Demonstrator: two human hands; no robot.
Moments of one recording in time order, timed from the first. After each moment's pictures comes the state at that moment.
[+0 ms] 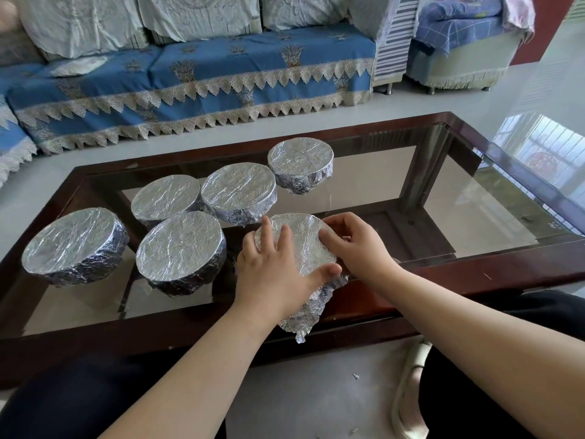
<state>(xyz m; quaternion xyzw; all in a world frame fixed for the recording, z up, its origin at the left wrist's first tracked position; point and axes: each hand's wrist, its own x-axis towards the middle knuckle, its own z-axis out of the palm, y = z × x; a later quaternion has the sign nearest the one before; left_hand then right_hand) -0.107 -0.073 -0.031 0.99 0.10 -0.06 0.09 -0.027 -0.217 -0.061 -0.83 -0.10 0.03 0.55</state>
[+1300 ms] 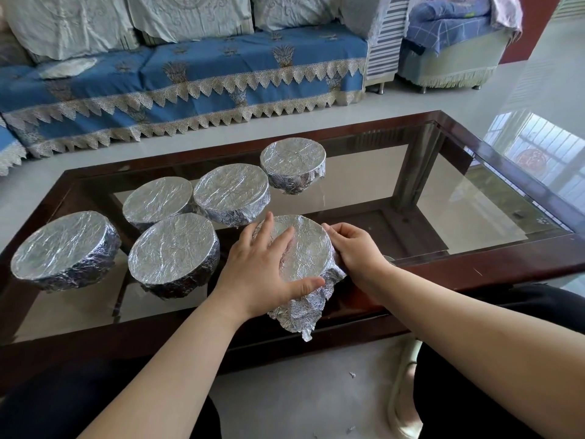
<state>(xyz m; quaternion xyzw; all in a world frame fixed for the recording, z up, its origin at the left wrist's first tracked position) -0.104 -0.044 -0.036 0.99 -0.02 -0.05 0.12 -0.022 -0.213 -0.078 -0.65 0.04 0.15 0.74</state>
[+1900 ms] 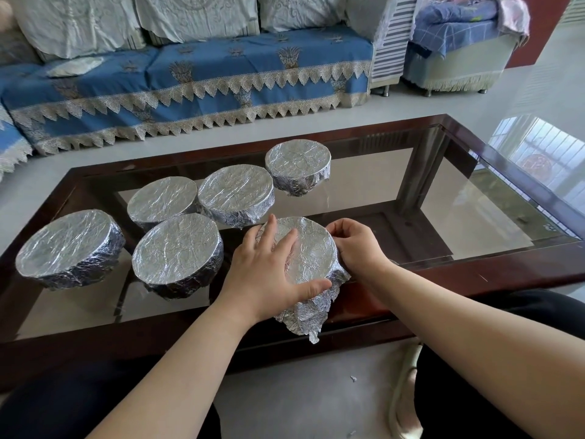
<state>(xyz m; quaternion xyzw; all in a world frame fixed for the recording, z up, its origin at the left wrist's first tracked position) -0.104 -0.048 -0.036 0.99 0.01 -0.04 0.10 -0.008 -0.210 -0.079 -0.74 0.00 0.10 0.66</state>
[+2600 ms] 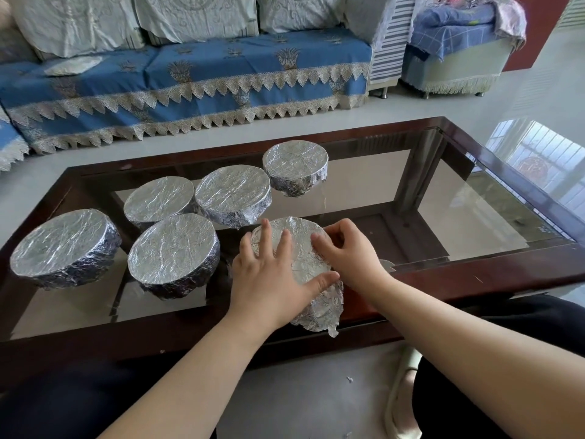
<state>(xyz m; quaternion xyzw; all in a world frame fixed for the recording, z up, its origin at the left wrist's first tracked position) -0.112 -0.076 -0.035 0.99 0.09 -0.05 0.07 -0.037 -0.214 -0.057 -0.86 -0.06 0.04 0.51</state>
